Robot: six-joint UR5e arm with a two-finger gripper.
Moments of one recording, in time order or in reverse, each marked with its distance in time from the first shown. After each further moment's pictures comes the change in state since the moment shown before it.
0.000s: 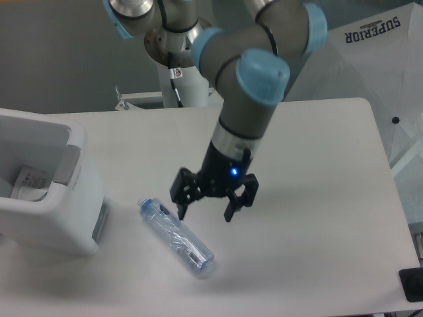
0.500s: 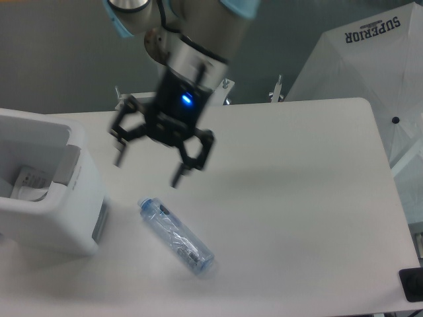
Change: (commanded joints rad) arm 0.038 0.170 -0.041 0.008 -0.201 0.136
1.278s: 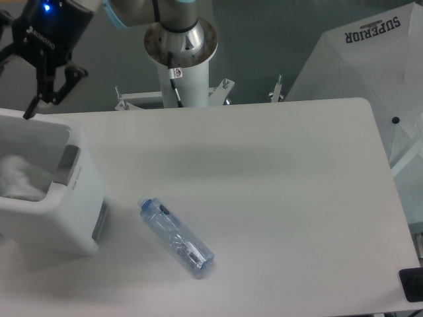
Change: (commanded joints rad) arm -0.220 0.221 -0.003 0.006 -0.193 0.017
